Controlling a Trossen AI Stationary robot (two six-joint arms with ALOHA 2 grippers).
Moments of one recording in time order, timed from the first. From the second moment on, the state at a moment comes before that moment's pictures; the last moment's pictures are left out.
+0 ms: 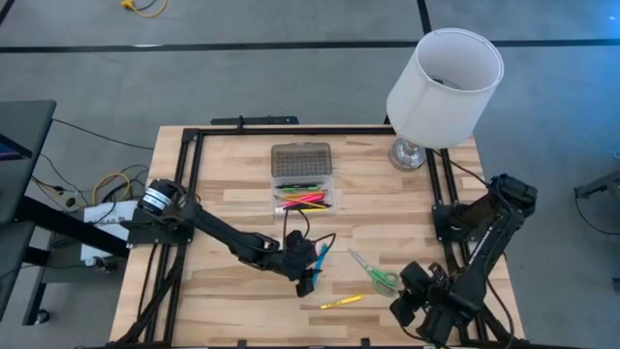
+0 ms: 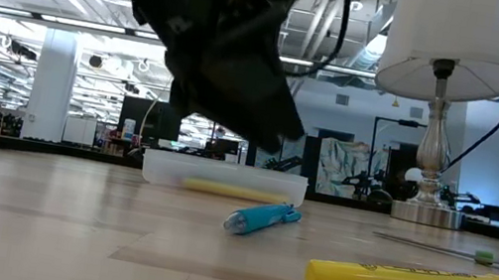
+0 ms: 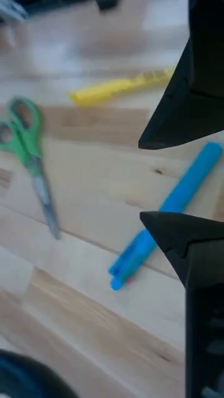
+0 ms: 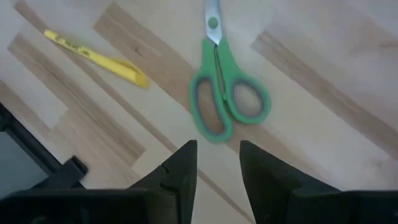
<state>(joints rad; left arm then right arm) -0.40 1.90 1.10 0.07 -0.32 -0.58 1.03 1.66 1.21 -1.09 0.35 1.87</state>
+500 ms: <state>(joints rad) -0.39 2.04 1.27 -0.16 -0.40 -0.75 1.05 1.66 1.14 -1.00 0.36 1.85</state>
